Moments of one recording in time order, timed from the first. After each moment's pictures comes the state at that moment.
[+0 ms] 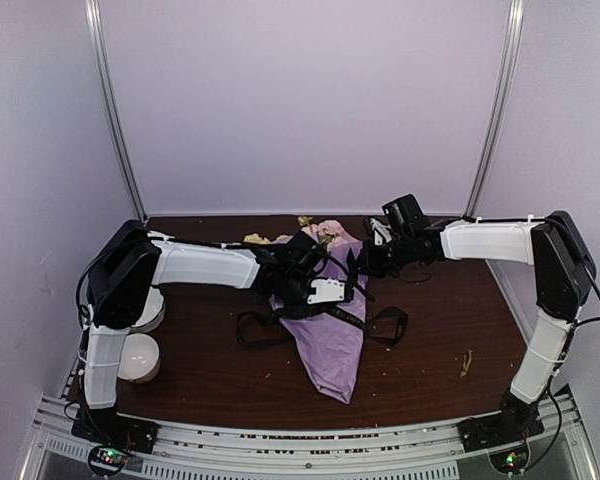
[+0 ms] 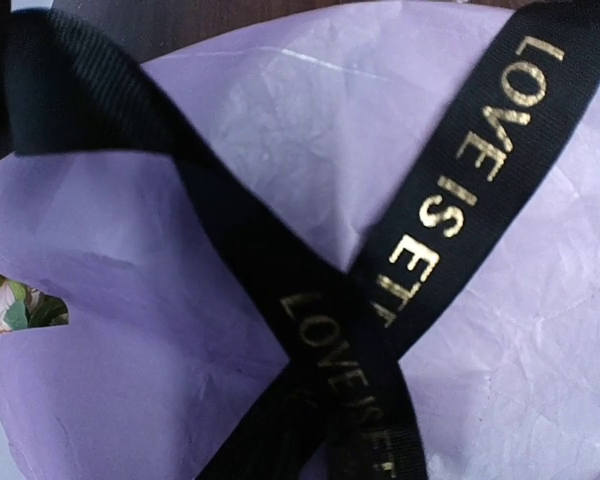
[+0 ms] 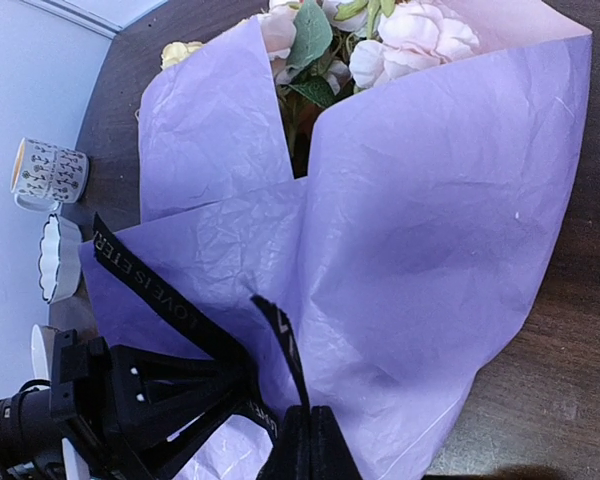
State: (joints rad) left arm -0.93 2.16 1.57 -0.38 -0.10 0.82; right arm 0.53 1.80 1.24 -0.24 -0.34 0.55
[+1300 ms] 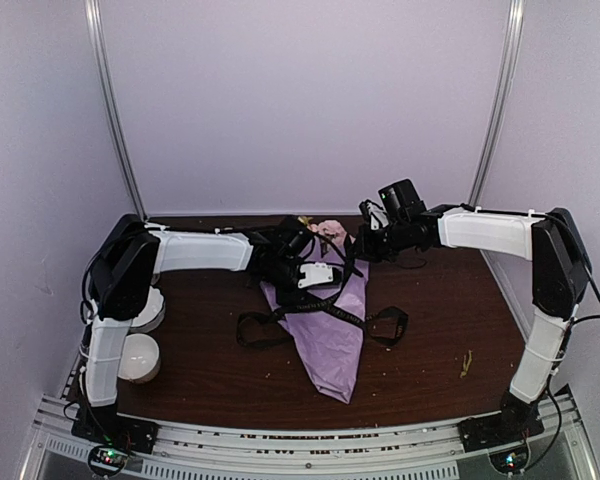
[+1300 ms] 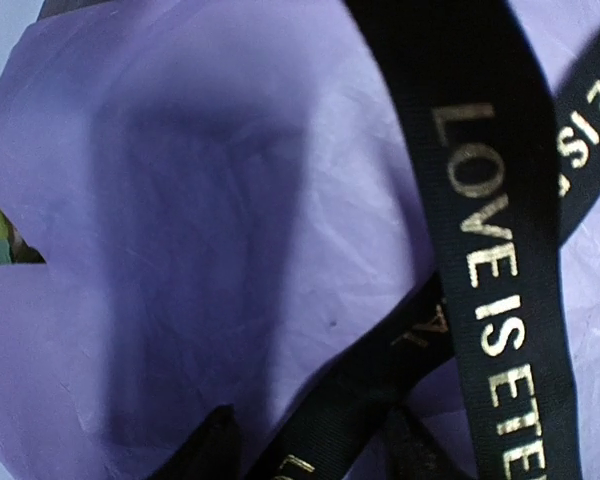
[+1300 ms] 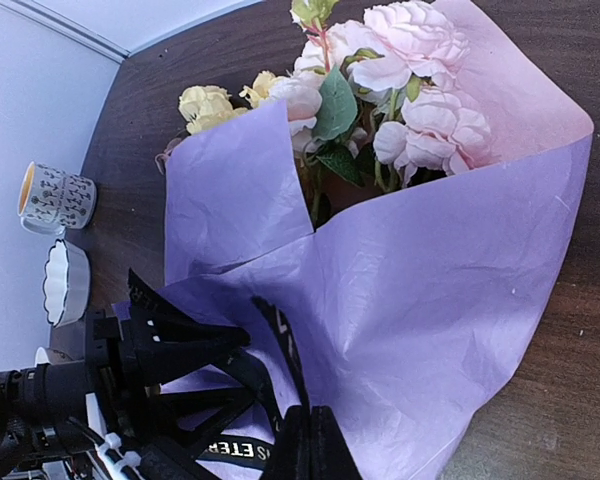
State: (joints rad) left arm -0.83 2.19 1.67 -0.48 -0.01 0.75; right arm 0.53 1.83 1.37 -0.30 -0.29 0.53
